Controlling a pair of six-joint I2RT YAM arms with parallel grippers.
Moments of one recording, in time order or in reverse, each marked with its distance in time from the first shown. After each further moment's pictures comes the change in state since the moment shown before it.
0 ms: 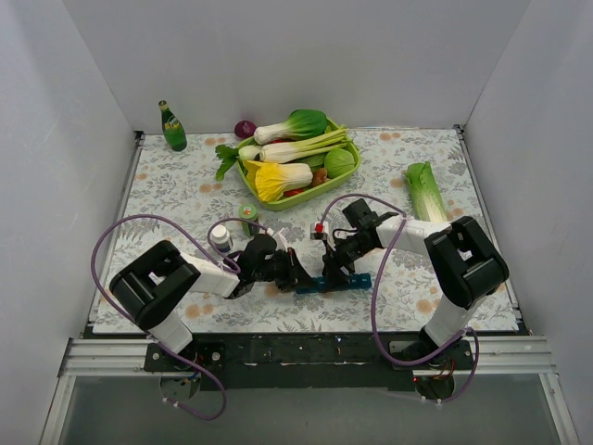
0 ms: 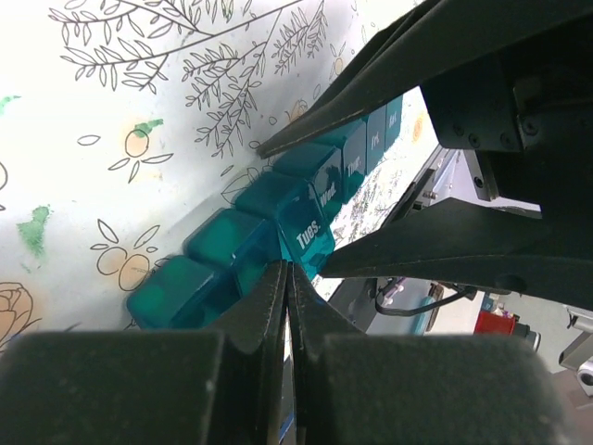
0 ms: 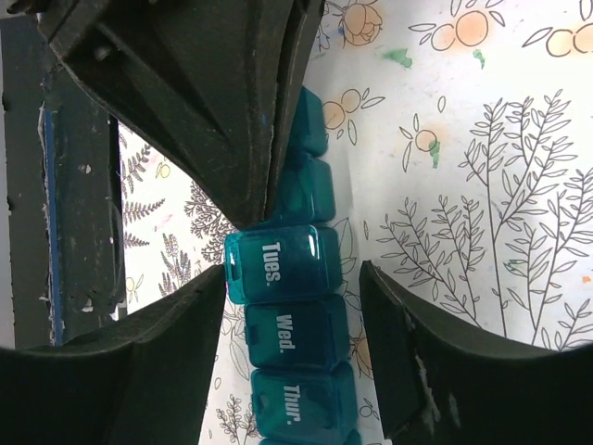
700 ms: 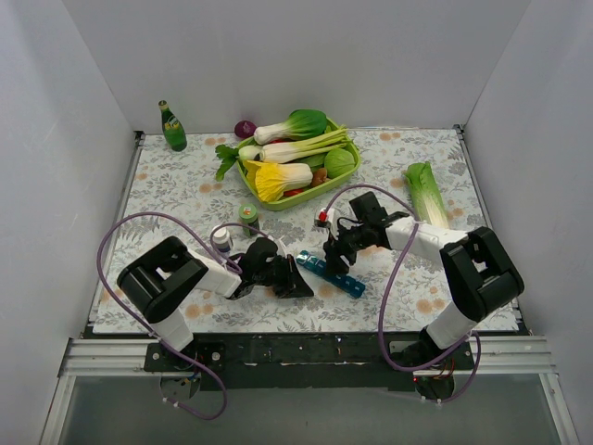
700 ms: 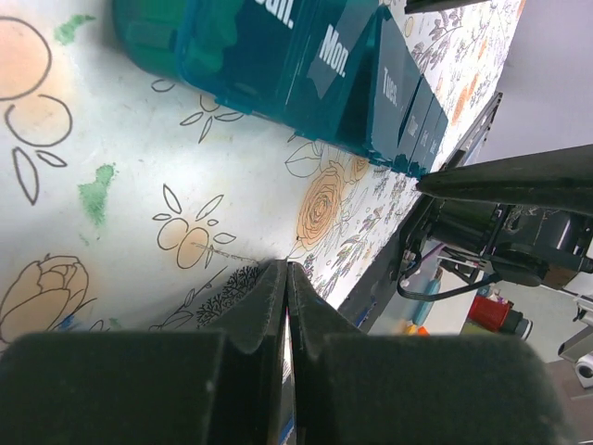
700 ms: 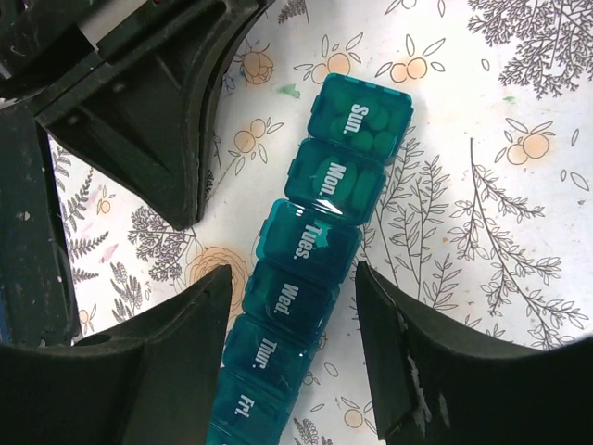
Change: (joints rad) left arm 0.005 0.056 -0.010 -0.028 0.051 0.001; right arm -0.027 -0.109 -0.023 0.125 0.129 0.129
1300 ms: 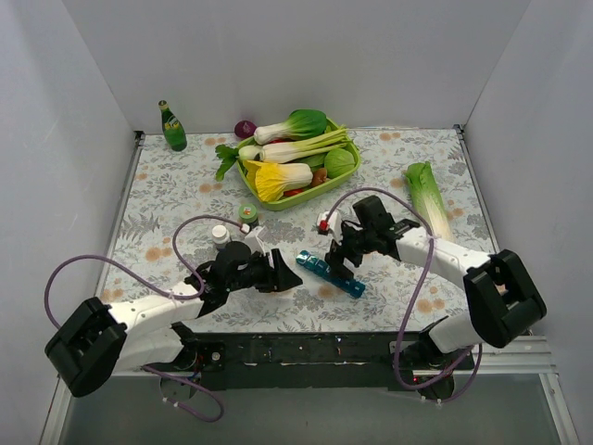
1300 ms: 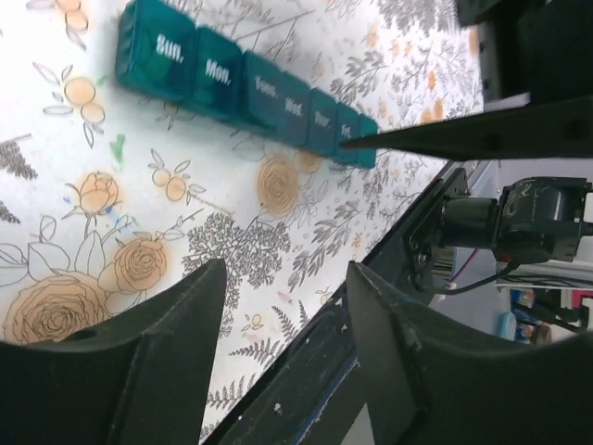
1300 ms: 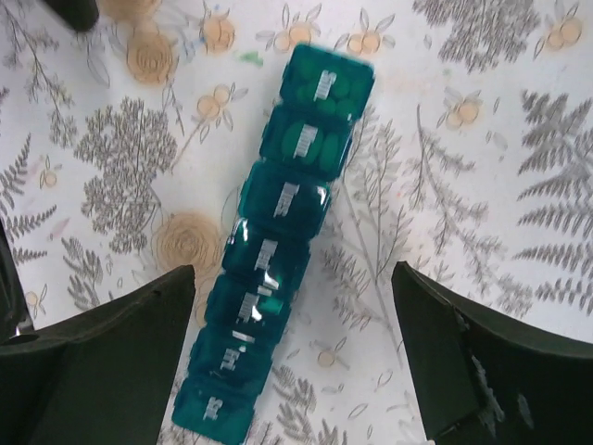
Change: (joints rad) left arm 0.001 -0.540 -0.117 -0.249 -0.185 0.172; right arm 0.042 -0.133 -0.024 -0.014 0.185 -0.045
